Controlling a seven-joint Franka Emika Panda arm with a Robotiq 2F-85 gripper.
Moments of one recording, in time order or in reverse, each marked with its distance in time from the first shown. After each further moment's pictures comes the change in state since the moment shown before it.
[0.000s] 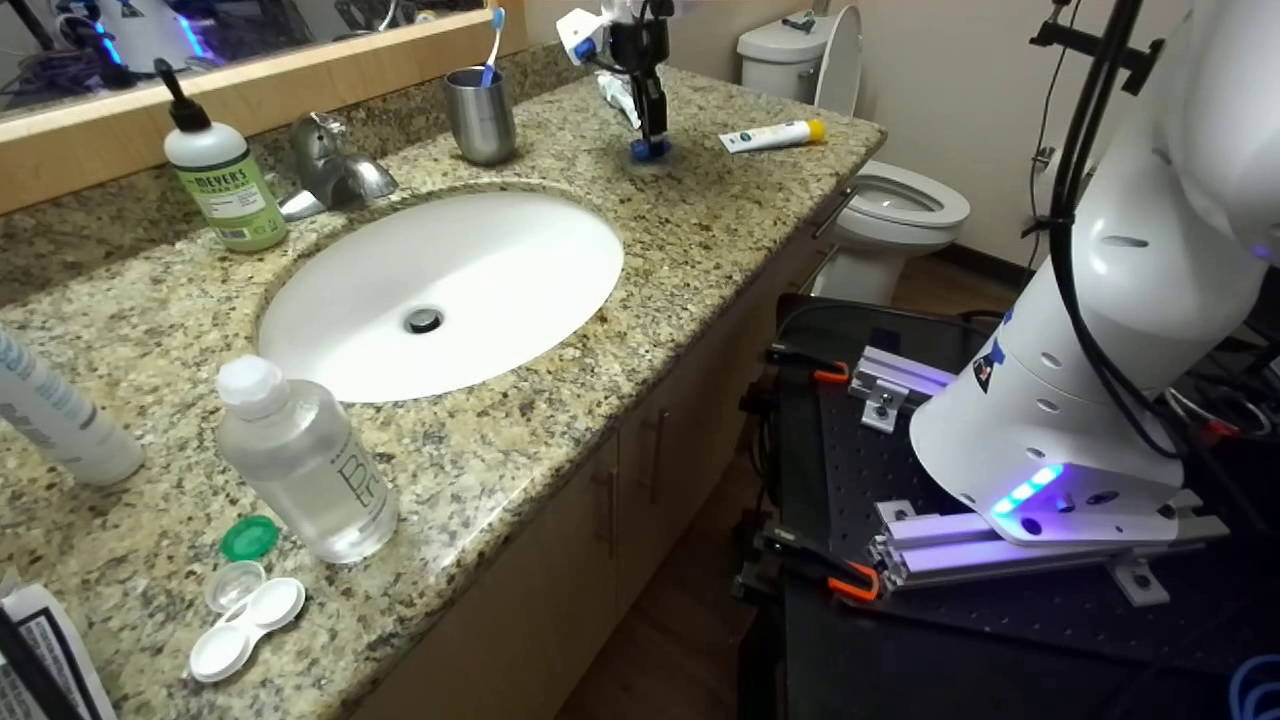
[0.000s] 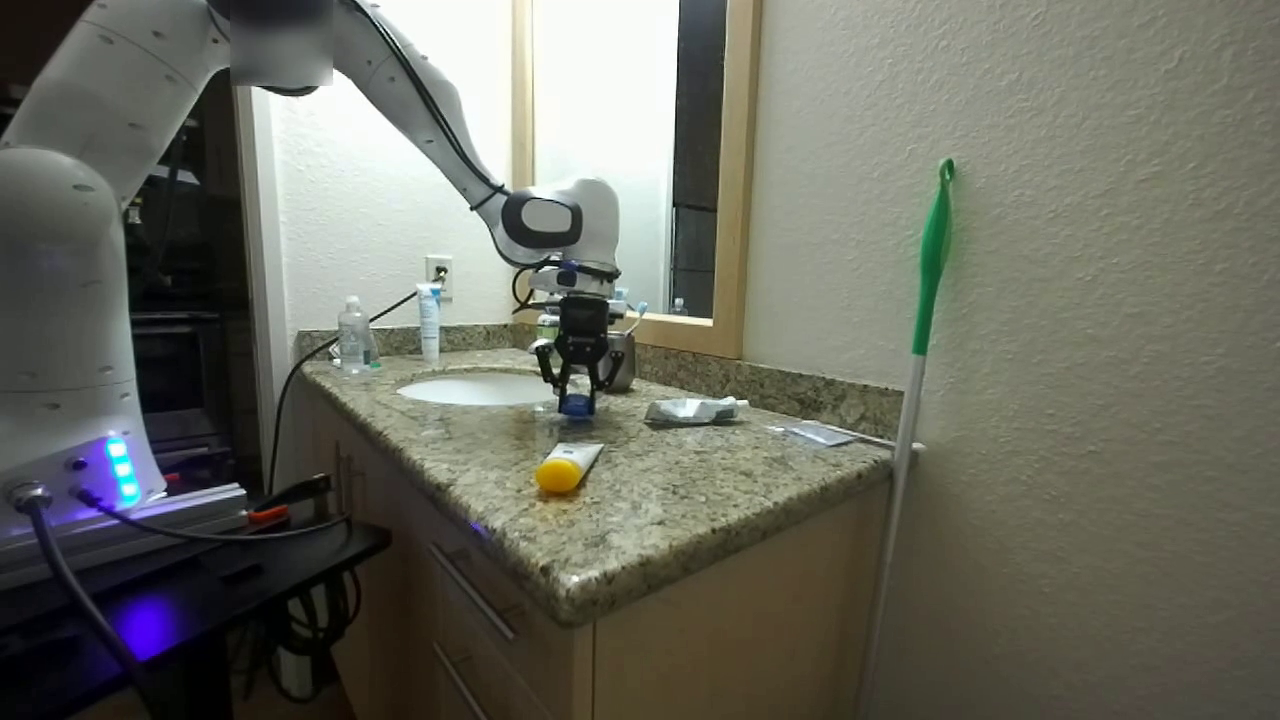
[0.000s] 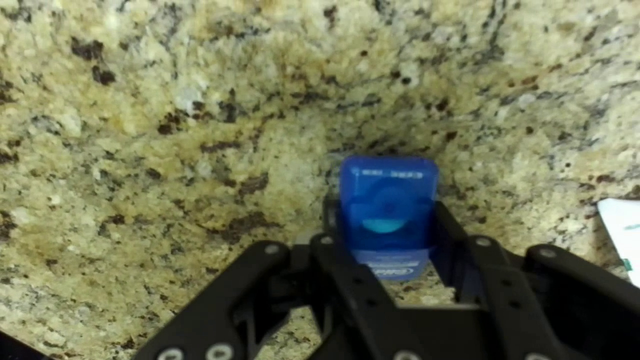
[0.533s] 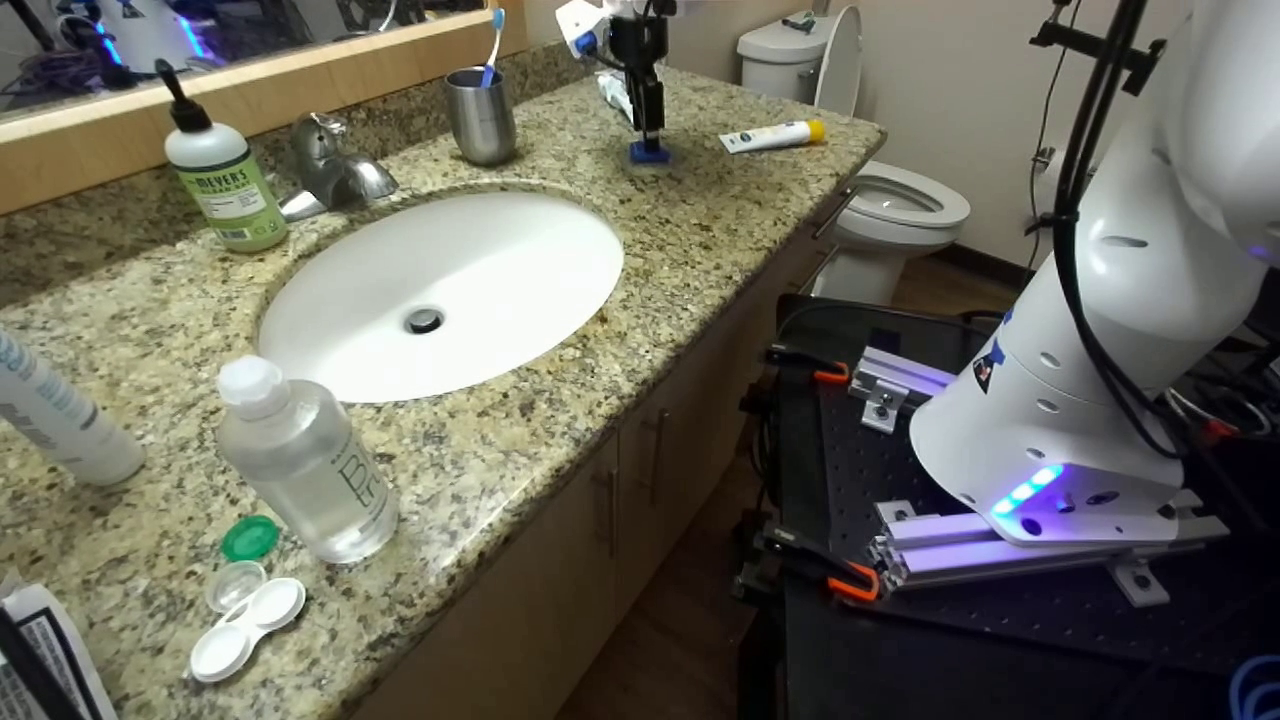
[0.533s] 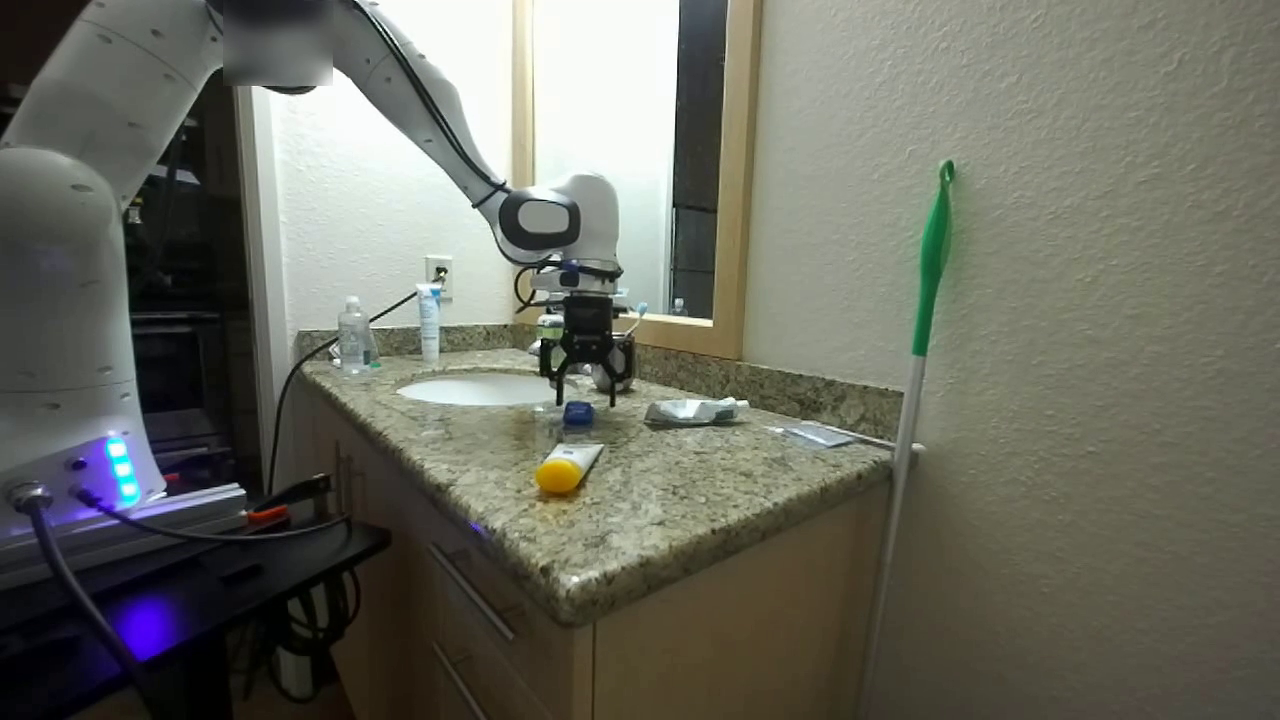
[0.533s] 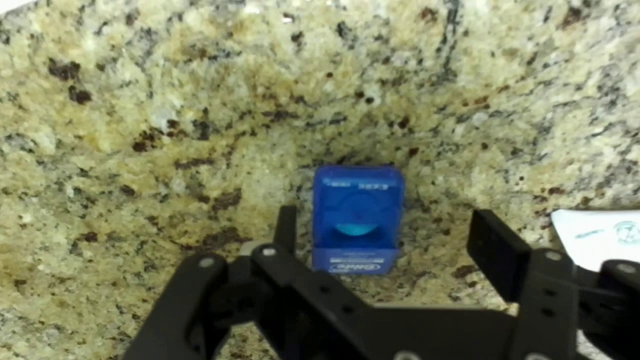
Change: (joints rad) arm -0.011 -0.008 0.005 -0.014 0.049 0.073 -0.050
